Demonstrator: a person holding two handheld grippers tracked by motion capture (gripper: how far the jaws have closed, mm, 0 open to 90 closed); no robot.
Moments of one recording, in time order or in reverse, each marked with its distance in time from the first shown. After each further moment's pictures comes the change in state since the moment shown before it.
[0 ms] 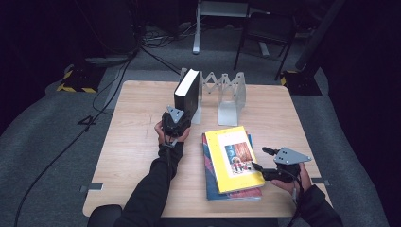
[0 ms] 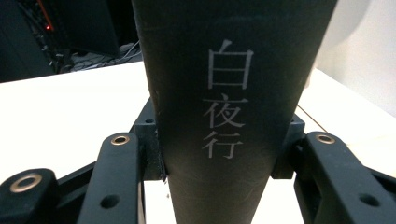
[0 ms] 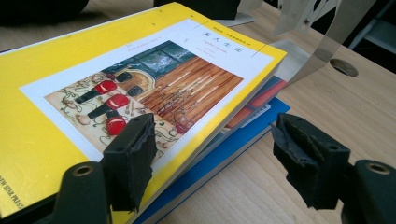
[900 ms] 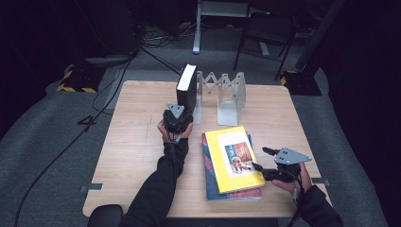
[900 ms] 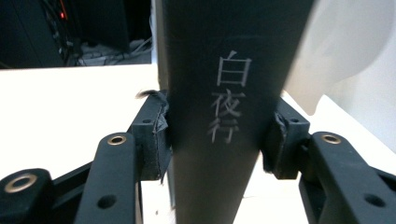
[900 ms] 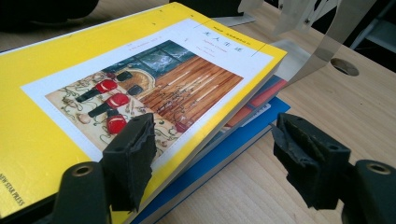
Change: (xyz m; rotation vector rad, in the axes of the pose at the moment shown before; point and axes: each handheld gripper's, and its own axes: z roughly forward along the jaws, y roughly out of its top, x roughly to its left) left arm -0.006 0.006 -0.004 -0.040 0.023 -0.071; right arm -0.001 -0.001 -0.001 0.000 0.005 0.001
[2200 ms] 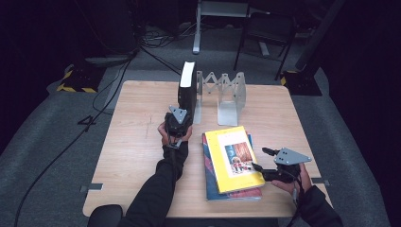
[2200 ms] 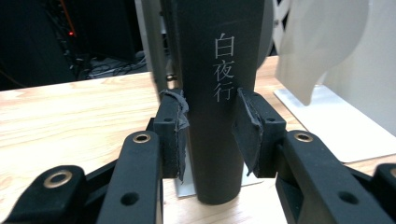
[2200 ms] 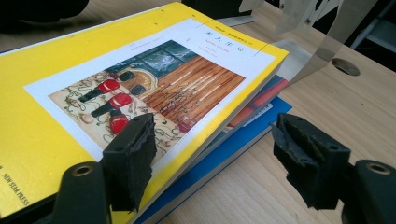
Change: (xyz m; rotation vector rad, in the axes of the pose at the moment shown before) left arm -0.006 -0.001 -0.008 0.001 0.047 0.060; right arm 0.002 0.000 0.000 0.000 -0.001 0.000
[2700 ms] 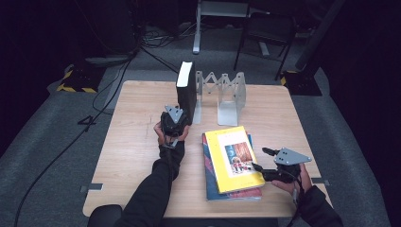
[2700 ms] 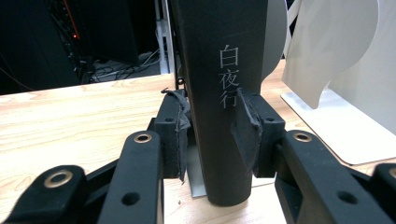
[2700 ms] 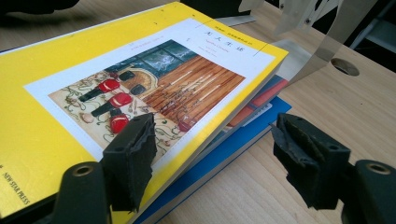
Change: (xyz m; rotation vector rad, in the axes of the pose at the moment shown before) left arm 0.009 0.003 -0.005 -0.007 -0.019 0.009; right arm 0.000 0.000 -0.001 0.002 -0.001 -0.003
